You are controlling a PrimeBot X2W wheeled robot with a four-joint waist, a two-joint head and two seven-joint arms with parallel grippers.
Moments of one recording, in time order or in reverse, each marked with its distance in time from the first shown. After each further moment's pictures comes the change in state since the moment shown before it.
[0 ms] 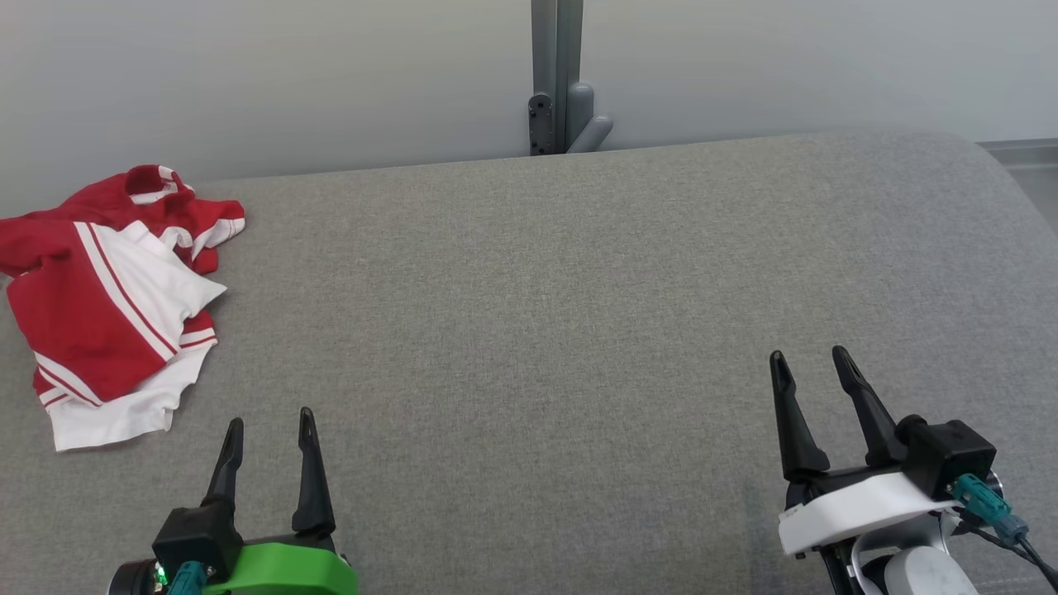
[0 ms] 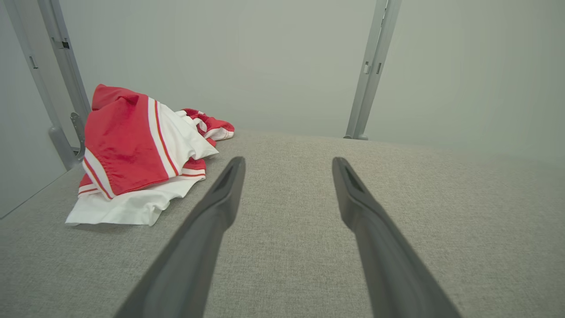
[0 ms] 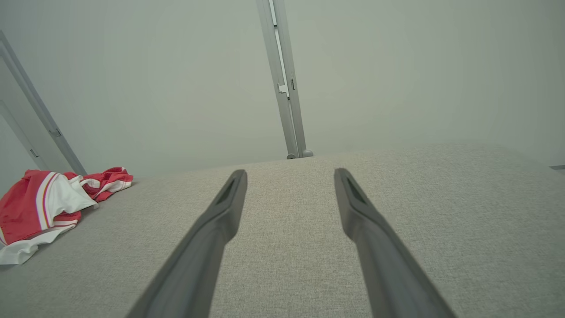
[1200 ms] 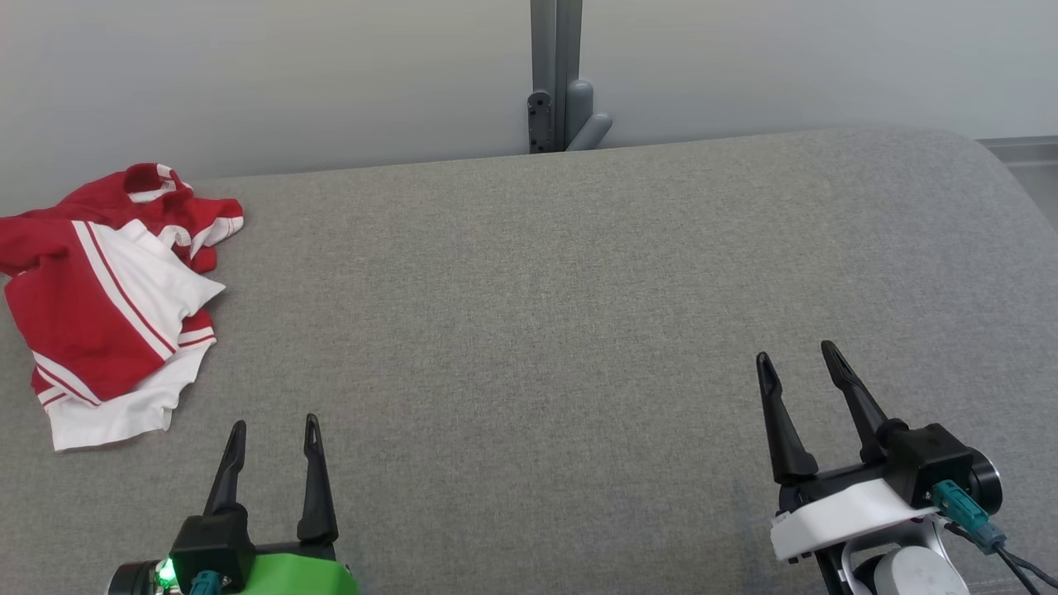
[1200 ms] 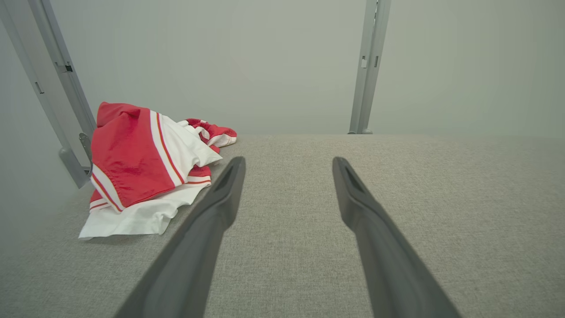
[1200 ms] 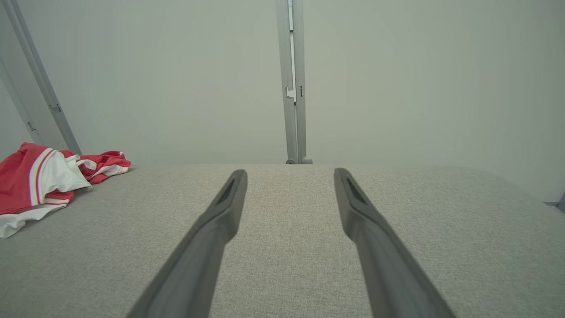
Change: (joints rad) left arm 0.011 0.001 0.001 0.005 0.095 0.004 -0.028; right arm -0.003 -0.003 0.015 -0.001 -0.120 0.000 -0.036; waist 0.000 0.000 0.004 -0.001
